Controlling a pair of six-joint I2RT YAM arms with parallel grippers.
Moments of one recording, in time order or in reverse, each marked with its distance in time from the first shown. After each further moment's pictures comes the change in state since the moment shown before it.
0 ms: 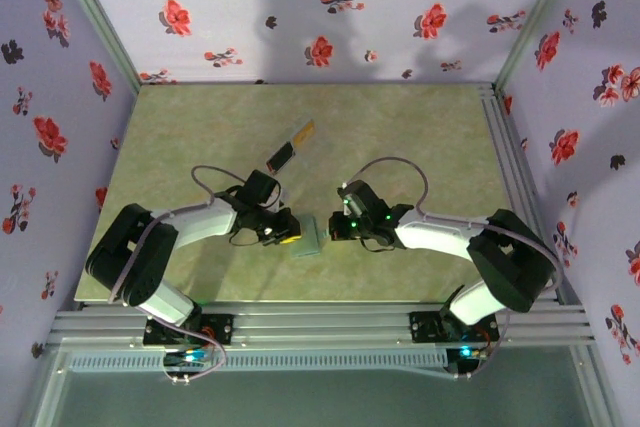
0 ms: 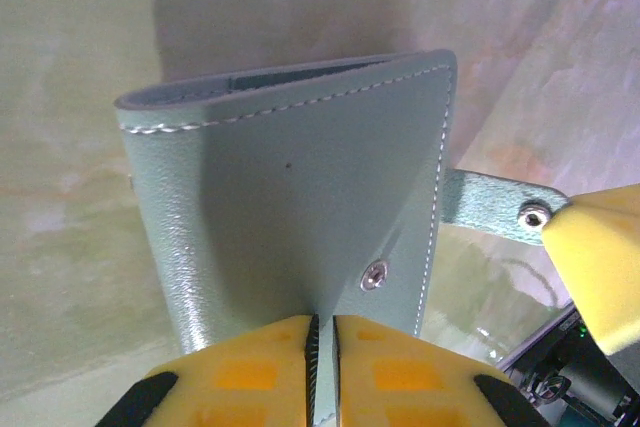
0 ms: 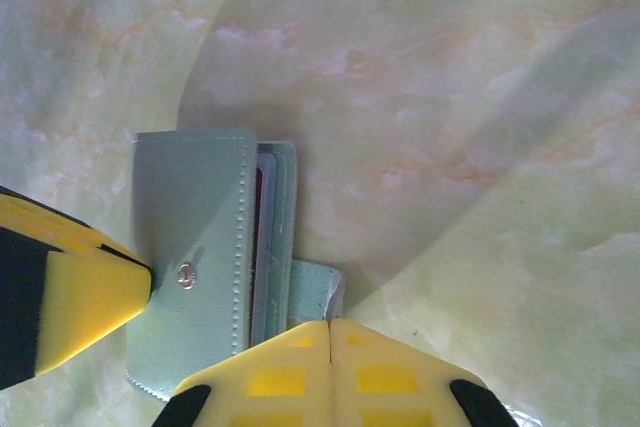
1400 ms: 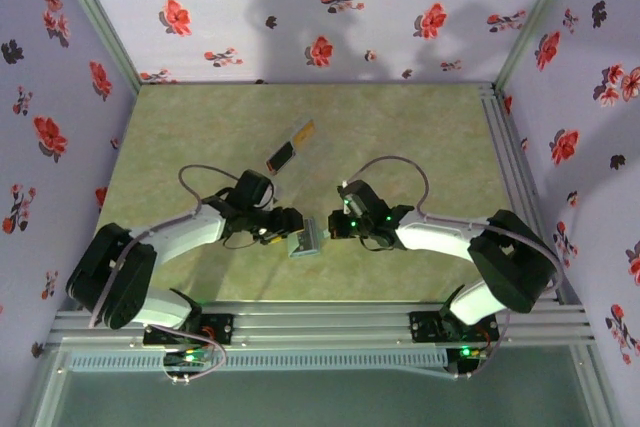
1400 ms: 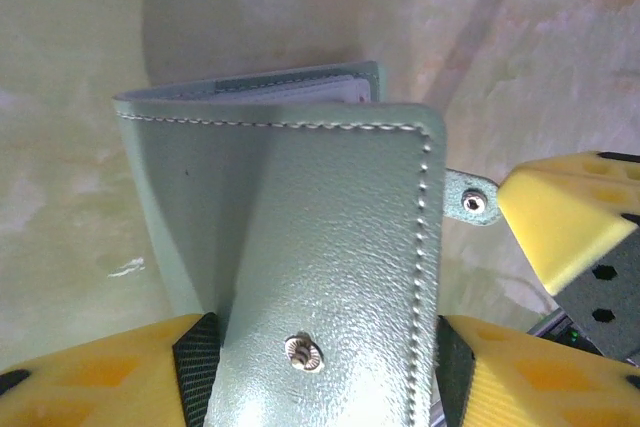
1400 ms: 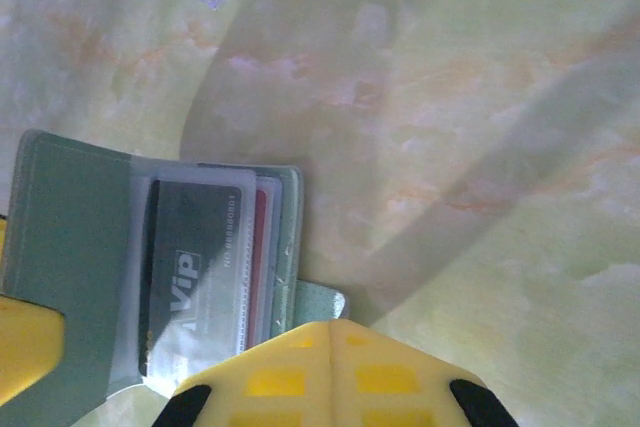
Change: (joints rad) left arm 0.001 -0.132 -0.035 -0.011 -0.052 0.002; right arm 0.009 -0.006 -0.012 0.047 0.027 -0.011
